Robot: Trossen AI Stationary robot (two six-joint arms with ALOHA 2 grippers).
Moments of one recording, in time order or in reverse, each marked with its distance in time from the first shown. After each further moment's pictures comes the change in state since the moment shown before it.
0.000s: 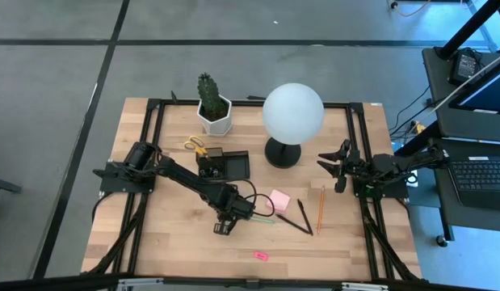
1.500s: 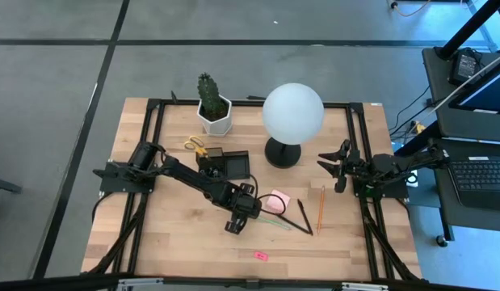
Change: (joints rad) left arm 0.023 0.061 0.001 0.320 -0.088 0.229; right arm 0.000 0.000 0.000 0.000 0.000 0.010
